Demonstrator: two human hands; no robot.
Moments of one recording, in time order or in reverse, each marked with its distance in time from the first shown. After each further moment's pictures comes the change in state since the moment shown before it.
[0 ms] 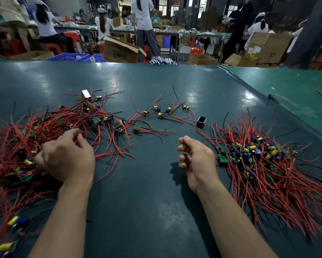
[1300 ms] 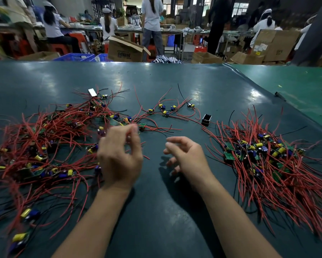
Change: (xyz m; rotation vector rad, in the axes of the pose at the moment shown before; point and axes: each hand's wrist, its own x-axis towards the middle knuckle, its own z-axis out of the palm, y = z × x) left_hand -0.056 0.052 -0.012 -0.589 0.136 0.590; right_hand -0.003 0.017 0.009 -0.394 -0.269 -0.152
